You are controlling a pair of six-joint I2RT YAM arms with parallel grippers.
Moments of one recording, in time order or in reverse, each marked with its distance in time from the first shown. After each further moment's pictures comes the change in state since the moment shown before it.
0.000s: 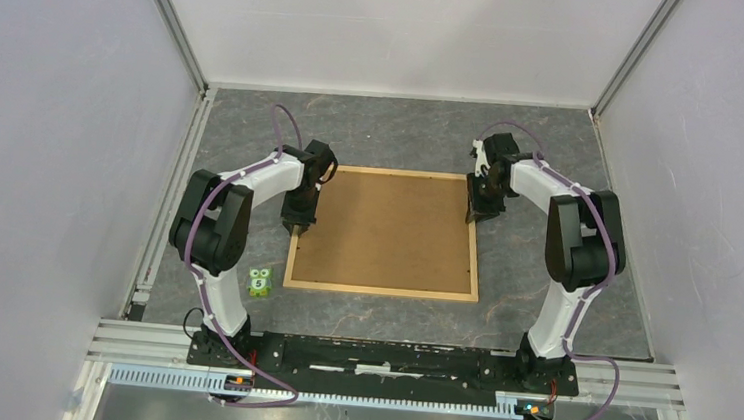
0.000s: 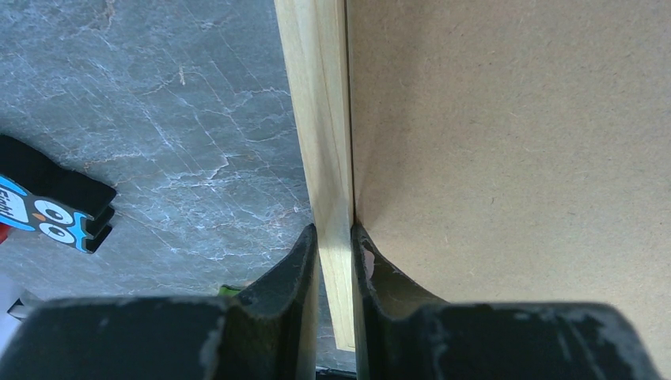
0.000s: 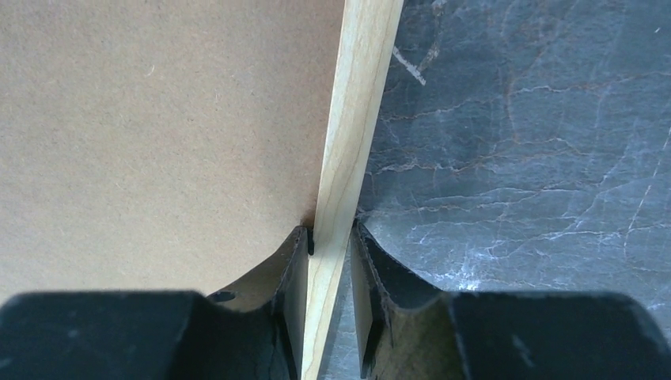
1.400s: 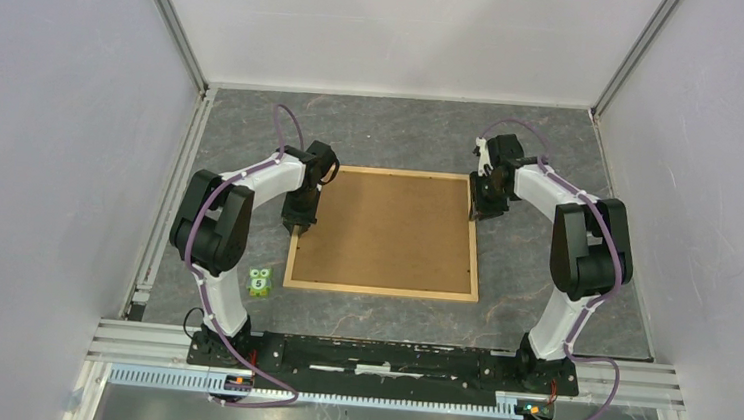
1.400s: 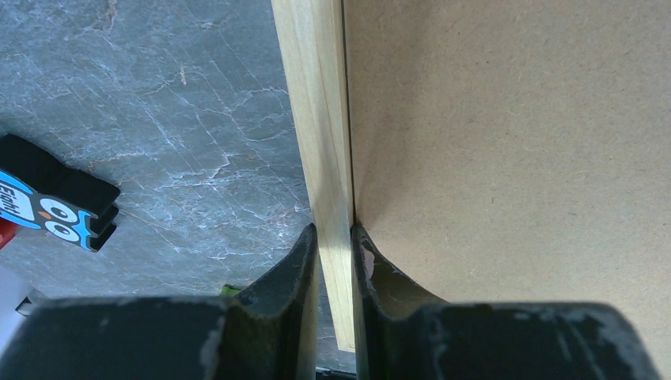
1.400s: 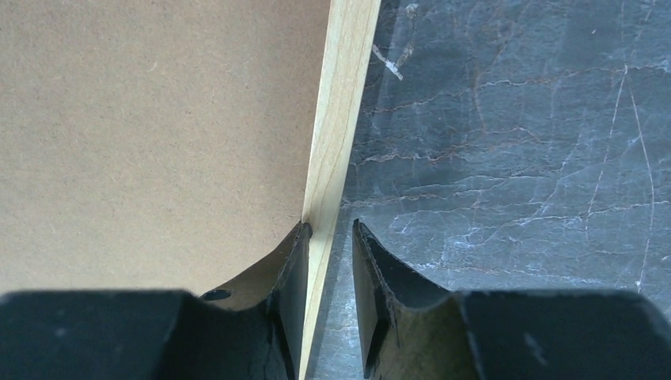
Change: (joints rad) left arm -0.012 0.000 -0.001 0.000 -0.018 0.000; right arm 0.002 -0.072 -0.050 0.053 0.015 -0.018
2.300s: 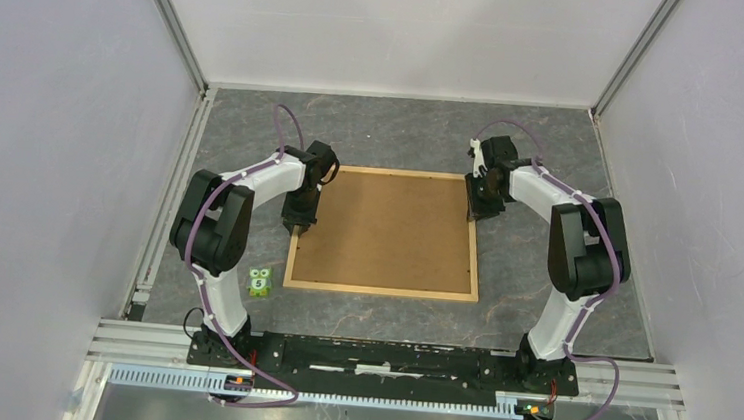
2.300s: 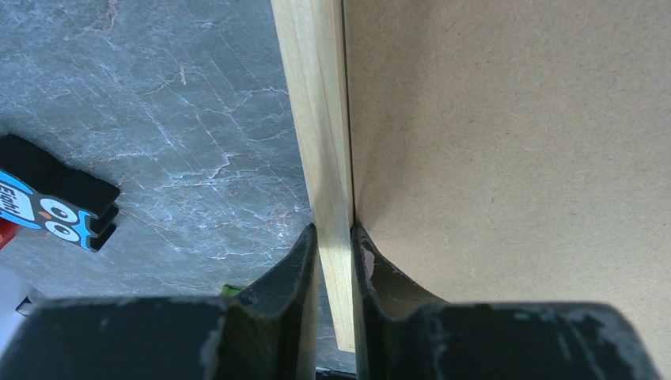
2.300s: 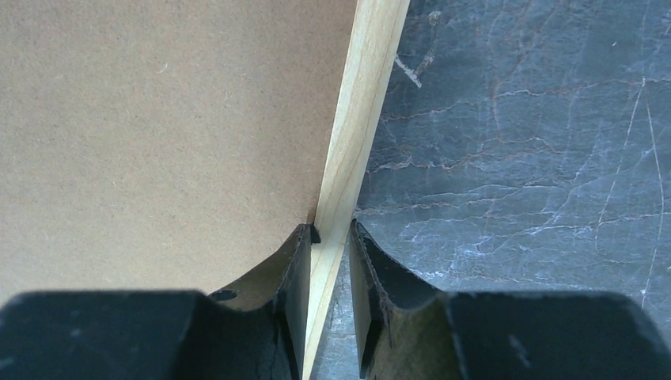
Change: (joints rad) left arm 0.000 0.001 0.000 0.000 0.000 0.000; right arm 0.026 0.007 -0.013 0.024 0.039 -0.008
